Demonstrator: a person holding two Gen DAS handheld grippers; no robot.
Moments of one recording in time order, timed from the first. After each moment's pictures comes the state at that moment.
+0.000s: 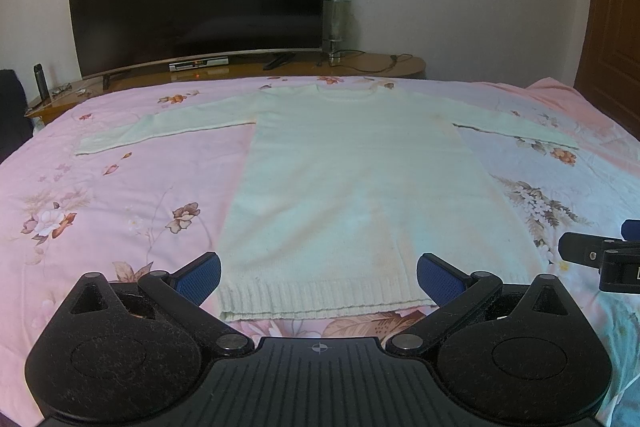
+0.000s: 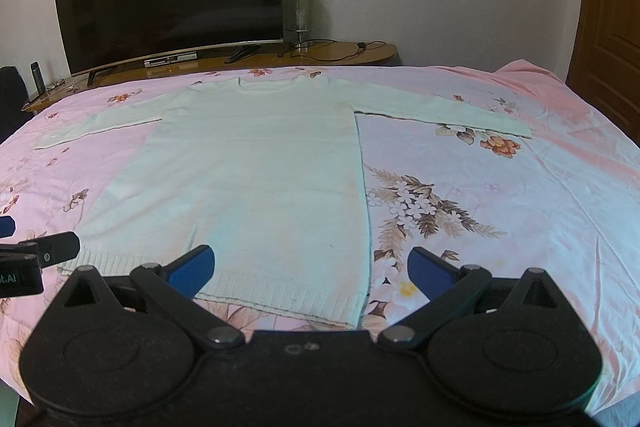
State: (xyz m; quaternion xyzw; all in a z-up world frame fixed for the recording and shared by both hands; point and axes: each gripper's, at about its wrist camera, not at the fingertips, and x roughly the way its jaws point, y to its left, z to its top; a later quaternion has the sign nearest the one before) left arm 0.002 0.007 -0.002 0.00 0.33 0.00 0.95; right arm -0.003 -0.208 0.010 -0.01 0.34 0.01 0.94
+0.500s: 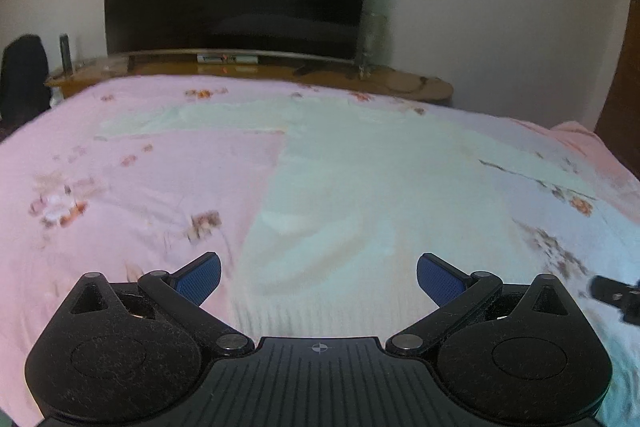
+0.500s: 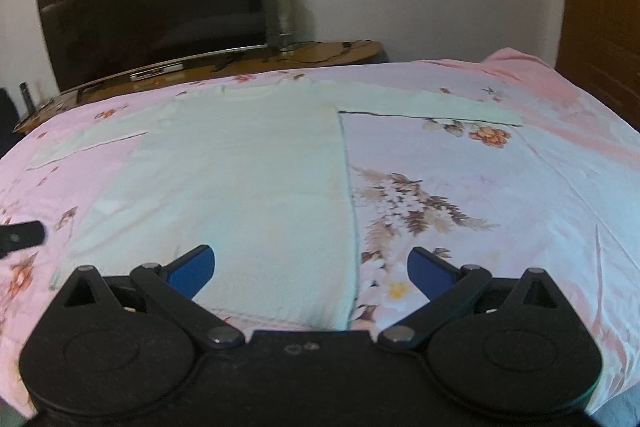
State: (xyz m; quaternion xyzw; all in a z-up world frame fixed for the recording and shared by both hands) left arm 0.026 0.035 0.006 -0.06 0.31 0.04 0.95; right arm 0.007 -0.235 0.007 0.02 0.32 -0.02 0.95
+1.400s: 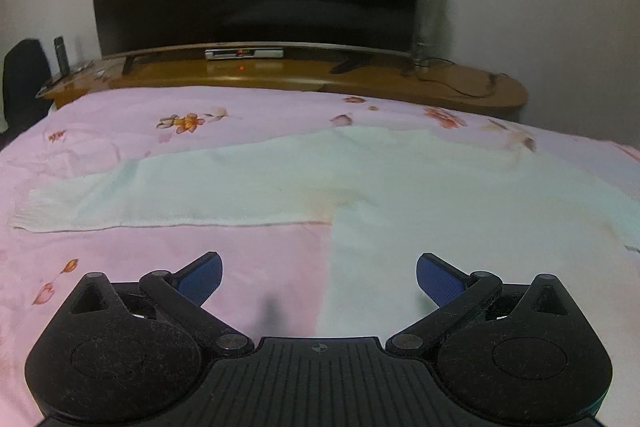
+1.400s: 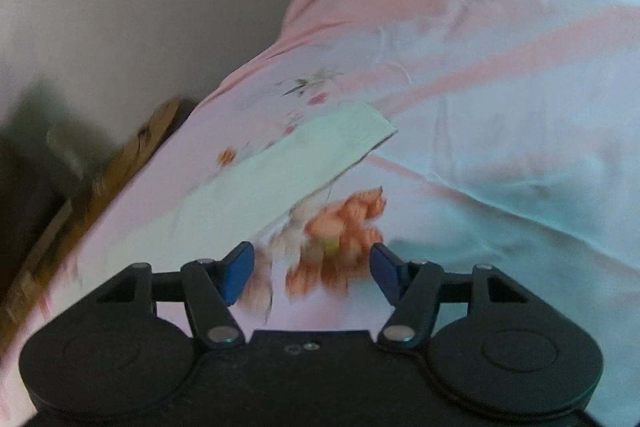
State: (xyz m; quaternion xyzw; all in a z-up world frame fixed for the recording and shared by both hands) left arm 0.332 0.087 -0.061 -0.04 0.34 0.10 0.93; right arm 0.280 -0.533 -0.076 0.36 0.26 -0.22 0.87
